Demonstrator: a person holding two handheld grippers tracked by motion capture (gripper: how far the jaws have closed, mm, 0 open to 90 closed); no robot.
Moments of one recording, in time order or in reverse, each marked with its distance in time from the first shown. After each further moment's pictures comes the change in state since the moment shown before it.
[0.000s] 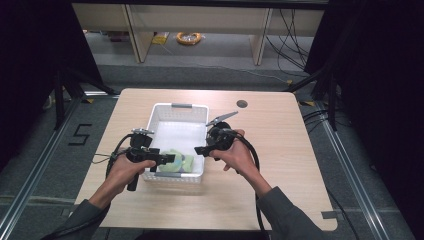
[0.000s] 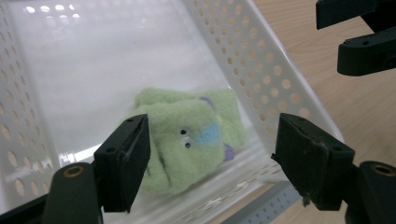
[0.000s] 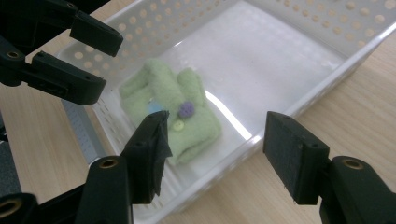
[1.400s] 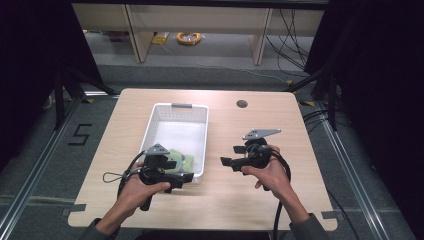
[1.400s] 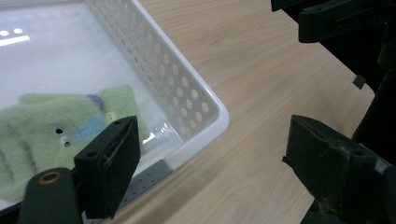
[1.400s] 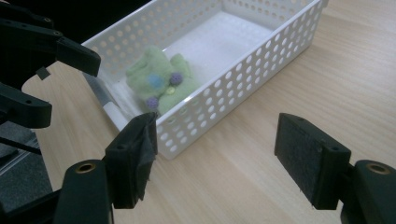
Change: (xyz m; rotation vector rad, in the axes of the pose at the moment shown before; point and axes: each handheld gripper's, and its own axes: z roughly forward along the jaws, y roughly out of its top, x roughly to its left) left arm -0.067 -0.031 0.000 -0.097 -0.133 0.112; right arm -0.018 -0.071 -0.065 -0.155 0.025 0.050
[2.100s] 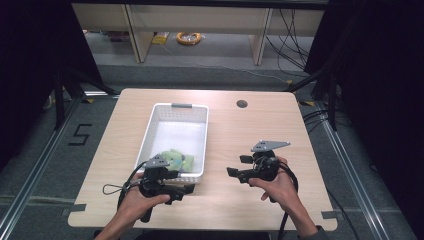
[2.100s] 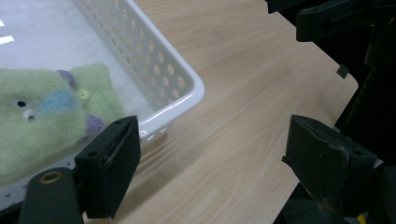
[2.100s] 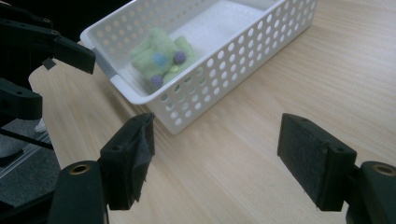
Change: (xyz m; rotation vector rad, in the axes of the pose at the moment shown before) left arm -0.011 -0.025 -0.001 -0.005 -0.042 0.004; right arm -0.002 -0.031 -0.012 -0.022 0.017 -0.008
